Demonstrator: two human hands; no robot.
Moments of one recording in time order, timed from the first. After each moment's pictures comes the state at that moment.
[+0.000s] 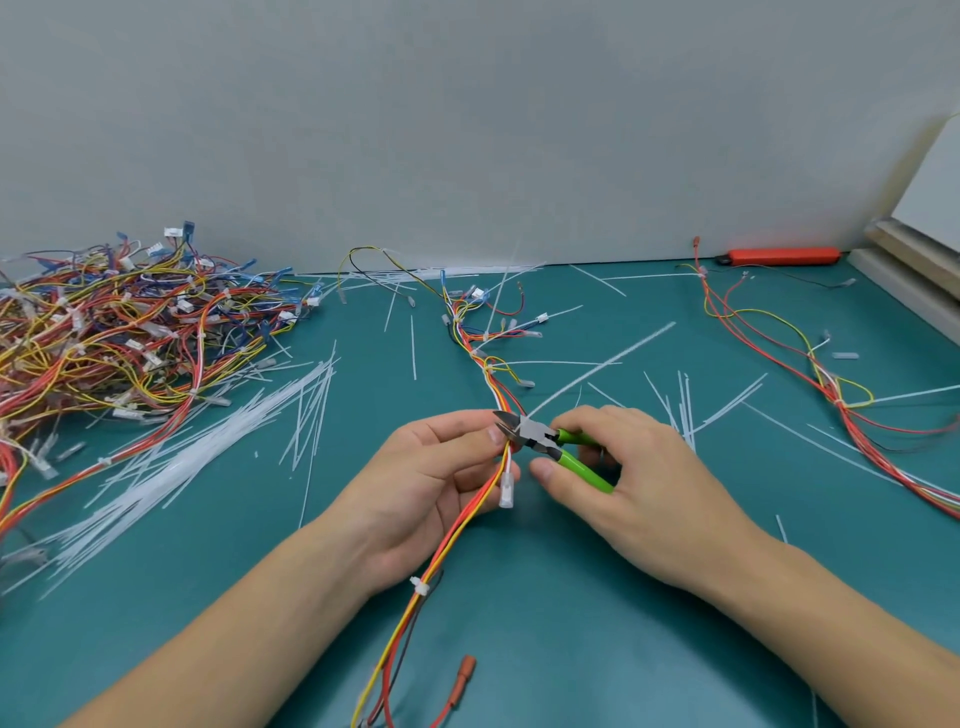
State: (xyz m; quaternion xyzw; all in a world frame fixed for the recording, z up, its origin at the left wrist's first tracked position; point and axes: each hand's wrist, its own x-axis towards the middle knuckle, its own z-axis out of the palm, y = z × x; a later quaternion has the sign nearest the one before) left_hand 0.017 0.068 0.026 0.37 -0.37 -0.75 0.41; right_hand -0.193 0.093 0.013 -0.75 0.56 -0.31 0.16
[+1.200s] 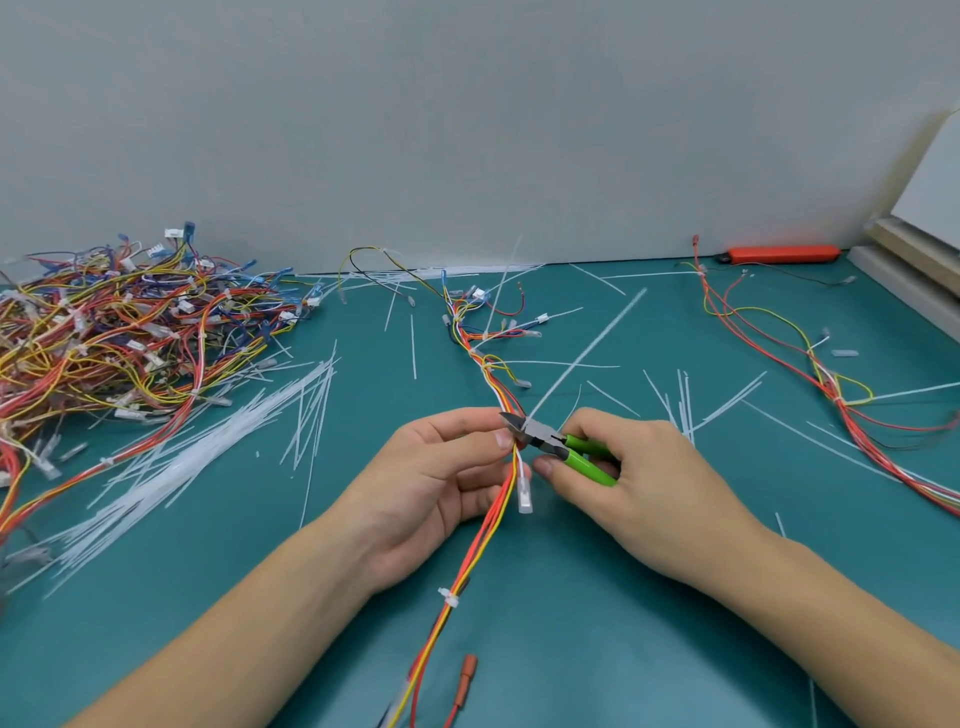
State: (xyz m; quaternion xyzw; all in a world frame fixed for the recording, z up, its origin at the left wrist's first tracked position) left_hand 0.018 0.069 0.028 0.37 -0.39 -0.74 0.40; right_hand -0.195 0.093 0.014 -0.74 0.57 -0.30 0.18
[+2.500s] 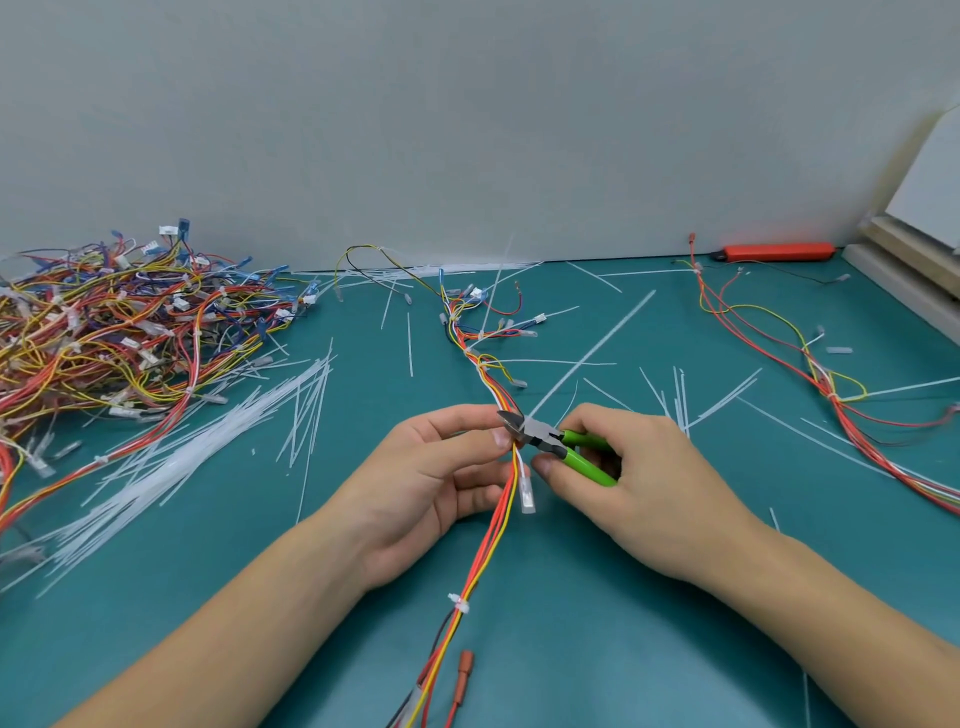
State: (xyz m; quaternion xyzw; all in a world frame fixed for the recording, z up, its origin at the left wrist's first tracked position) left_hand 0.018 0.068 0.026 0.37 -0.39 -0.74 0.39; right_hand -0.196 0.094 0.016 -0.73 0.57 -0.32 0.19
